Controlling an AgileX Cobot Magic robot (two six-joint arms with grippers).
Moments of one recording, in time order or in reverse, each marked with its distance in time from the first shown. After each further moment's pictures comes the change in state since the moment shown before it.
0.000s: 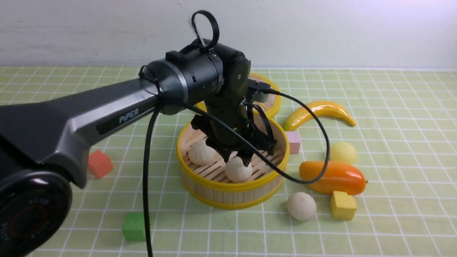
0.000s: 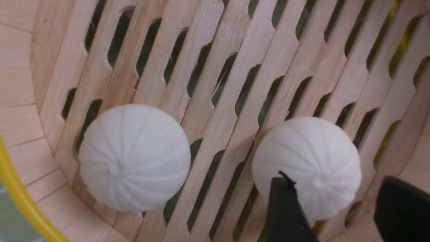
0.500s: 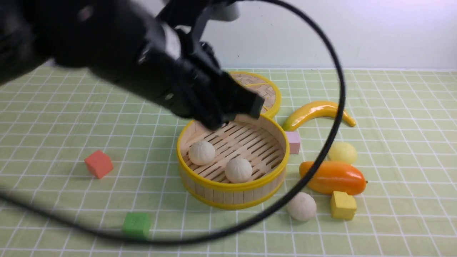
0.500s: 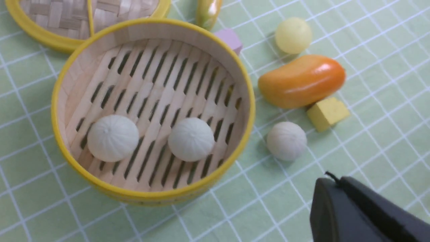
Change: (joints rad) right arm 0.000 0.000 0.000 0.000 0.000 0.000; left arm -0.084 -0.763 0.599 -0.094 -0.350 0.011
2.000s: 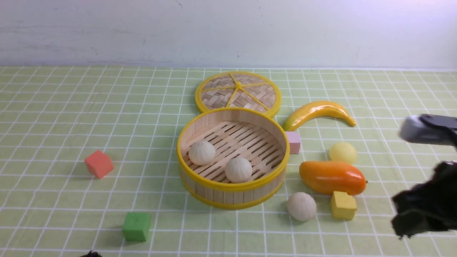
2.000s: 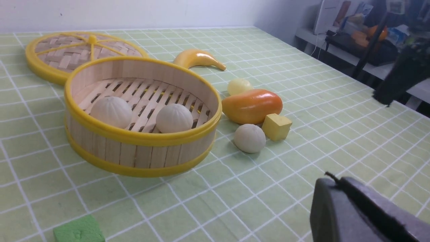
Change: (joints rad) right arm 0.247 1.279 -0.970 0.209 0.646 -0.032; left arm -0.062 -1.067 1.078 0.030 -0.559 -0.030
